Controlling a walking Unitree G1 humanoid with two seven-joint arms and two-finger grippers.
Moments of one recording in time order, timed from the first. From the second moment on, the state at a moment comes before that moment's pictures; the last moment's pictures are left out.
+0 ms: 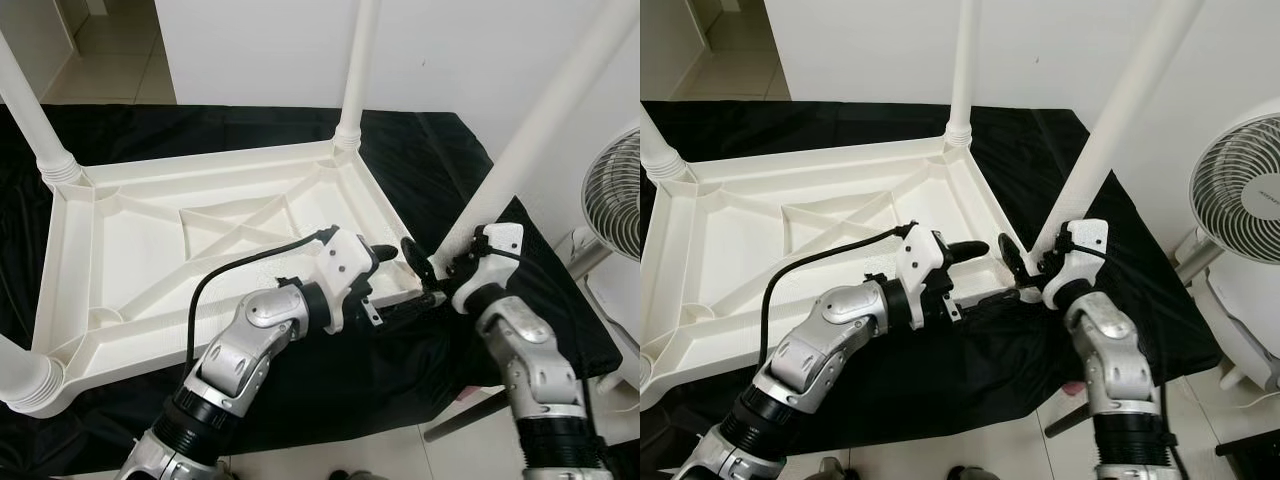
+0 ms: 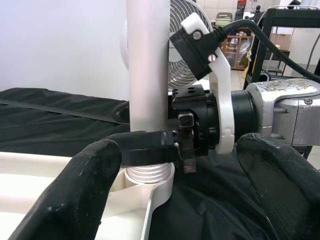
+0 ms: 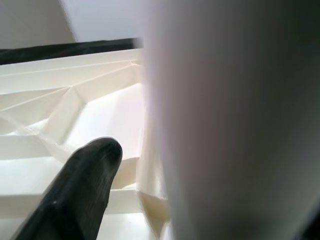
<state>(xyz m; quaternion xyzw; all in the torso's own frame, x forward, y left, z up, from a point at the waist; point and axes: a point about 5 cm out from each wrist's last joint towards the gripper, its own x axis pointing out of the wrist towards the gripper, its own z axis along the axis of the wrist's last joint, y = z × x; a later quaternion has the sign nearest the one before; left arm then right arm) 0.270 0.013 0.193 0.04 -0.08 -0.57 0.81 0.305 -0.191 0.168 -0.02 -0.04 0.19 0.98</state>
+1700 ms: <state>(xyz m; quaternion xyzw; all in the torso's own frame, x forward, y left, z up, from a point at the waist) 0.266 0.013 0.192 0.03 -0.08 -0.57 0.82 0.292 -0.154 0.160 0.07 -0.06 -0.11 0.99</state>
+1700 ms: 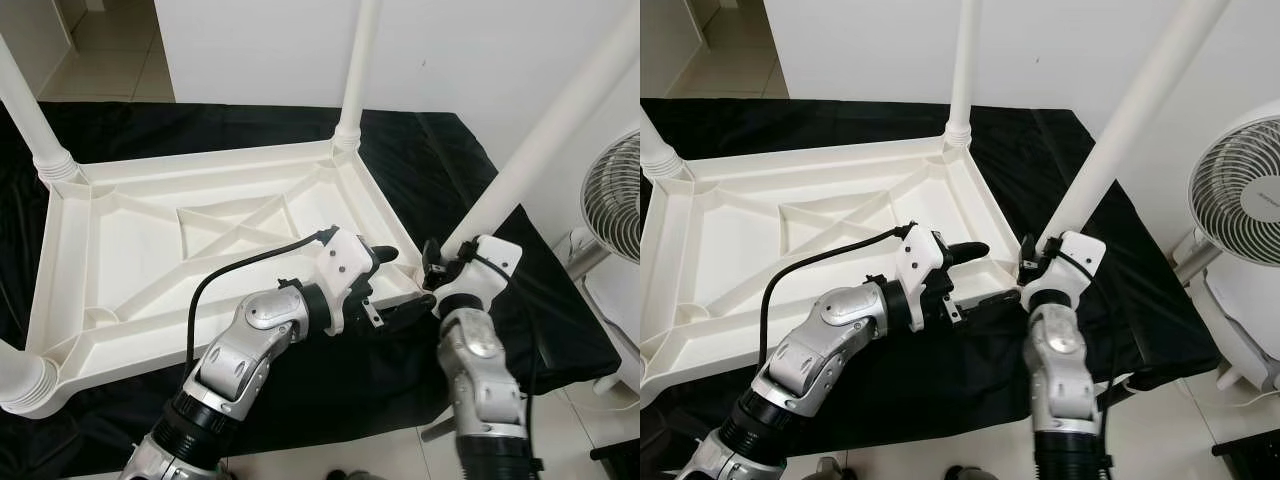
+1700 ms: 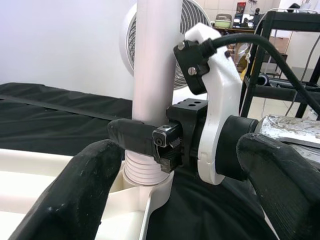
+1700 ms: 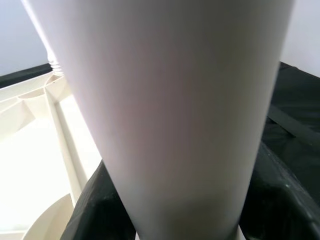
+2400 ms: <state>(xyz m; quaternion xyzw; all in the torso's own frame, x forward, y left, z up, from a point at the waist) 0.266 0.013 0.192 0.03 -0.08 -0.57 0.82 0.298 -0.171 0.162 0.03 -0.04 0.01 1.00</state>
